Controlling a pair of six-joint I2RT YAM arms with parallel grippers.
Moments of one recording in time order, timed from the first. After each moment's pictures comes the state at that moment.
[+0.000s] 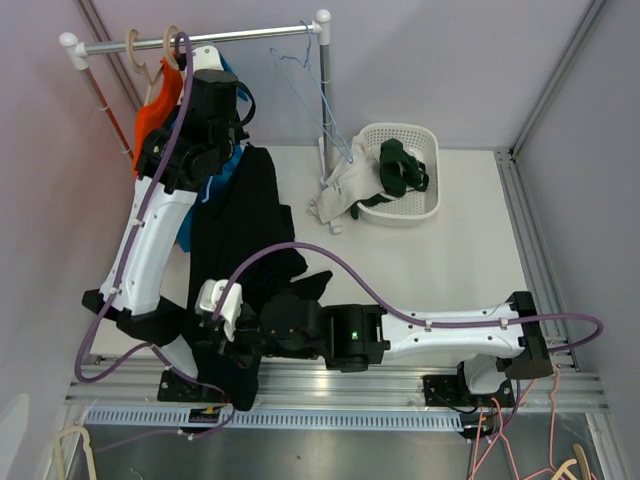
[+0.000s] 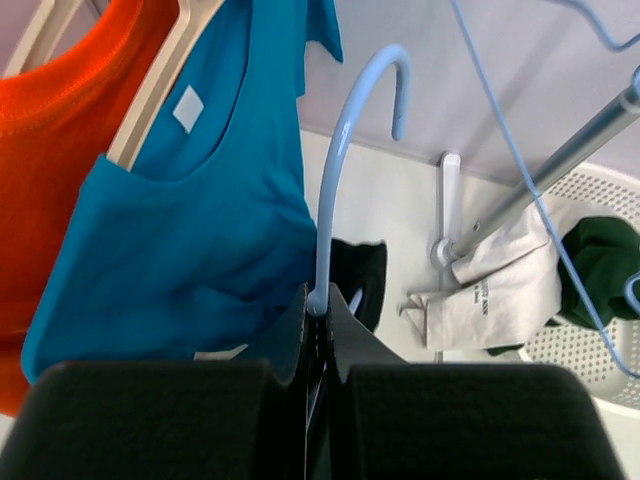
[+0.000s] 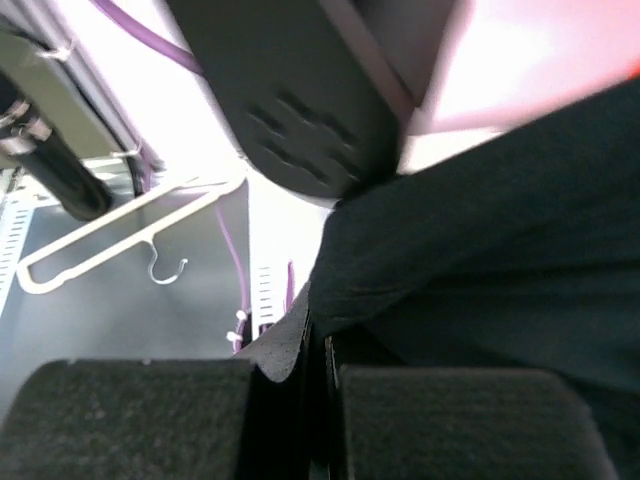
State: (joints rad) left arm -0.49 1.63 2.27 -1.06 -0.66 -0.36; right arm 1.59 1.61 1.53 -0.07 0.12 0.09
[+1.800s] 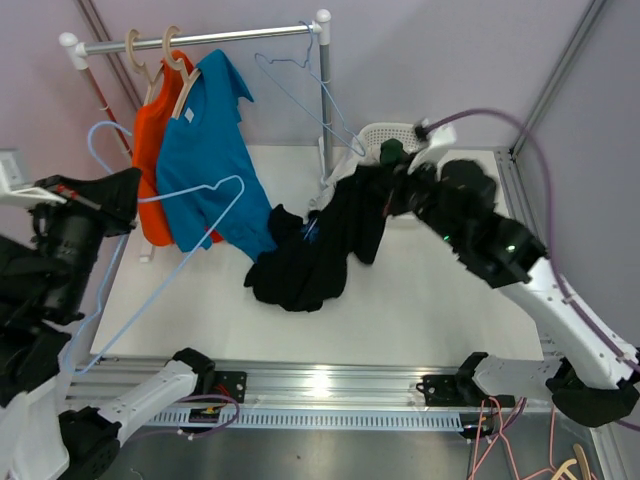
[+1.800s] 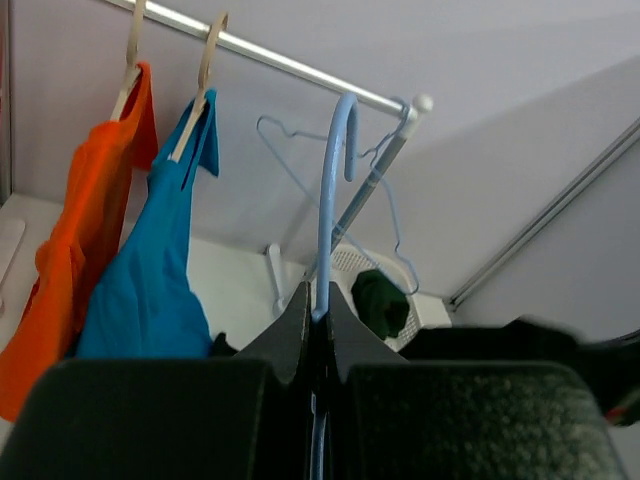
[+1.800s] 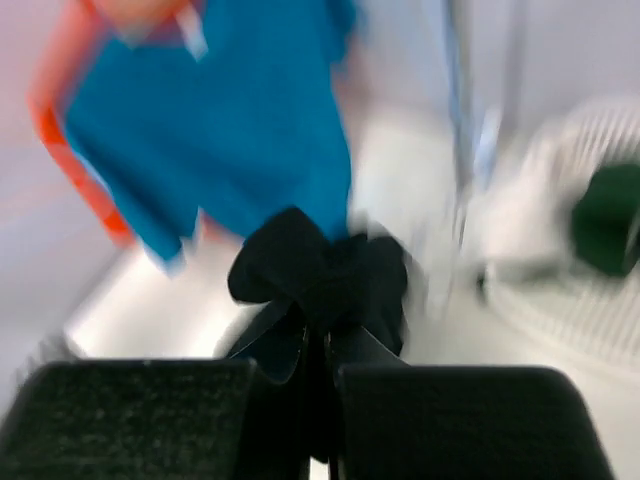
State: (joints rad) left arm -0.46 0.83 1.86 -0.84 -0.36 -0.41; right arm 0.83 1.16 1.48 -0.53 0.20 0.35
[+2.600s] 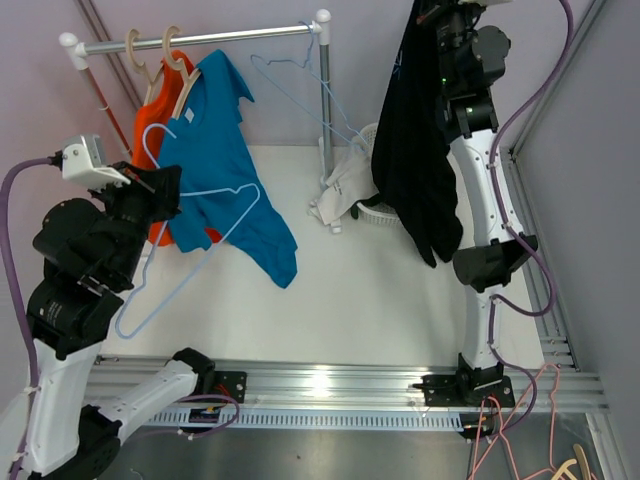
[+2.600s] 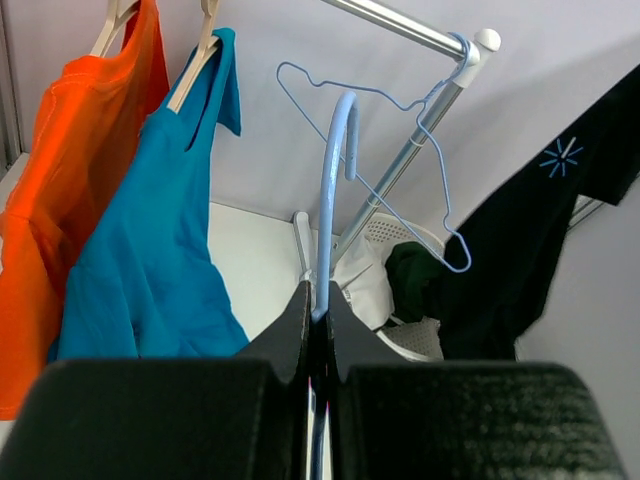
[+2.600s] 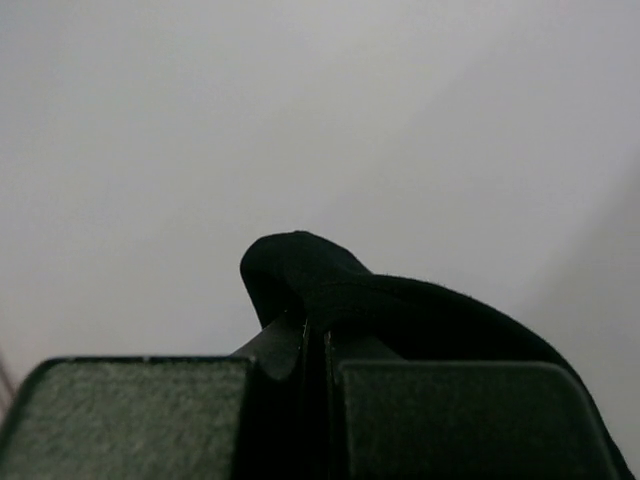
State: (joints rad) left arm -0.46 0.85 1.58 -0.69 -0.39 -0.42; right arm 0.30 2.12 2.65 0.15 0.09 0.23
